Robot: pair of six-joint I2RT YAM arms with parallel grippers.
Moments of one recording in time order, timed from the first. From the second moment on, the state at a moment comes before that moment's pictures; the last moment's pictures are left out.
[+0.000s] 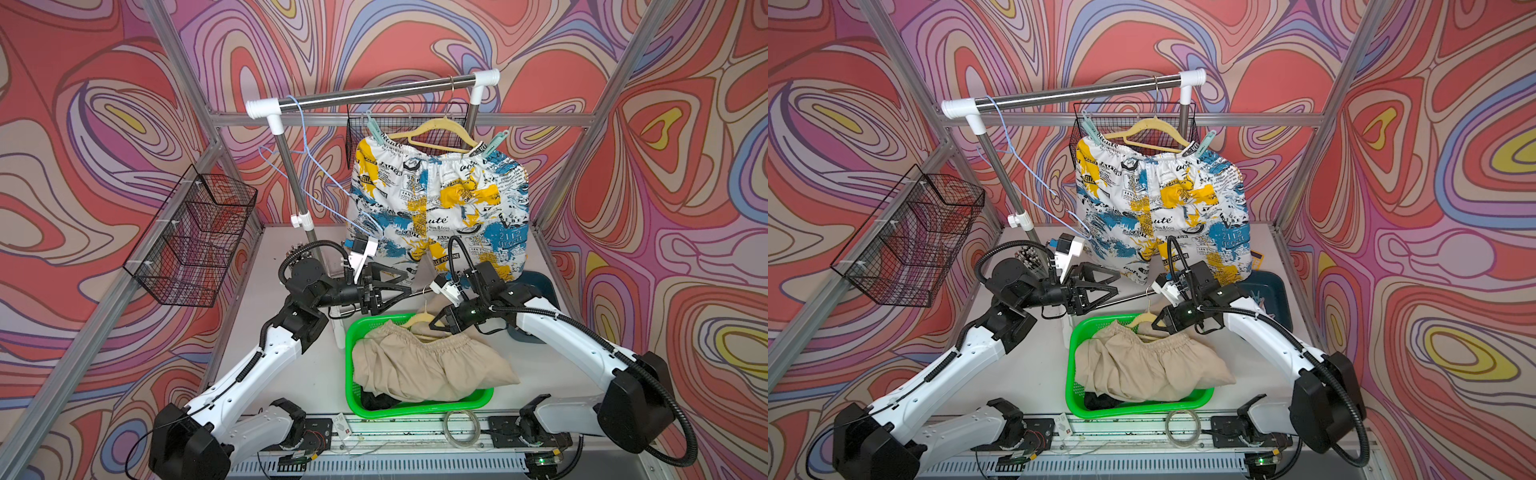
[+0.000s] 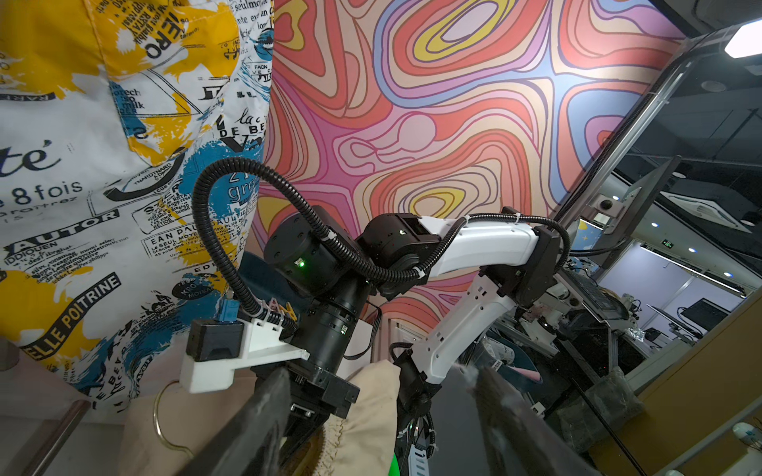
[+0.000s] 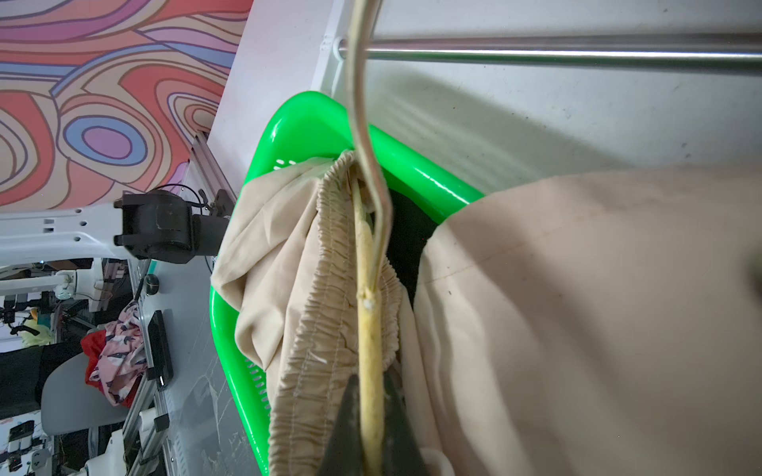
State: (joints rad) left arm -0.50 1.10 0.87 0.40 0.98 -0.66; right arm 0.47 1.34 1.02 -0.73 -0.69 0.08
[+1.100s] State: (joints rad) left arm -0.50 1.26 1.06 -0.06 1.04 -0.23; right arm 0.47 1.14 1.20 -0.72 -0.87 0.07
